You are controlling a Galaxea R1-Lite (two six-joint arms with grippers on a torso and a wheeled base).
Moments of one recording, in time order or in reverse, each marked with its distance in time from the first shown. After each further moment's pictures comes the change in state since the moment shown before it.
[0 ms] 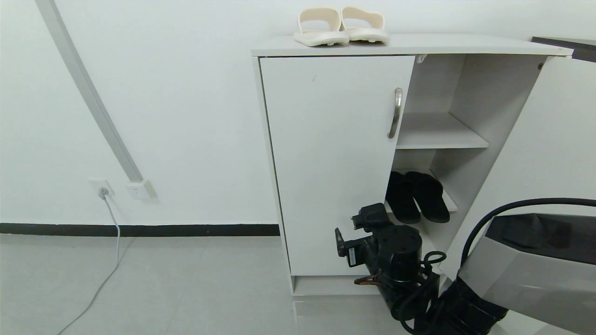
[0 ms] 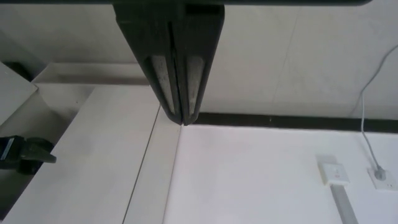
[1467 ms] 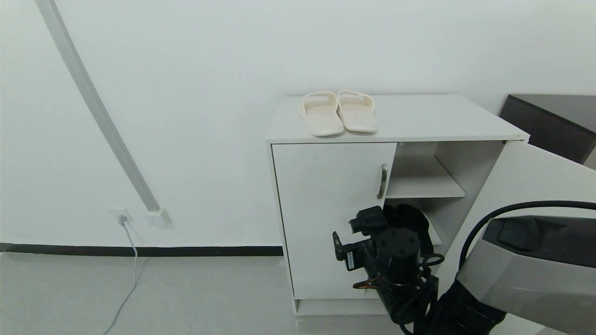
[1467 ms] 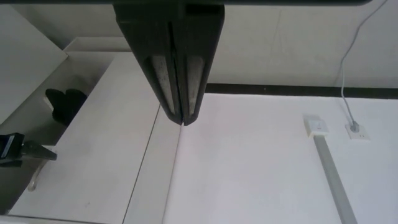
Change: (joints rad) left arm 0.000 0.000 0.000 0.000 0.000 0.000; right arm 0.010 0.005 0.007 -0.001 0.014 0.000
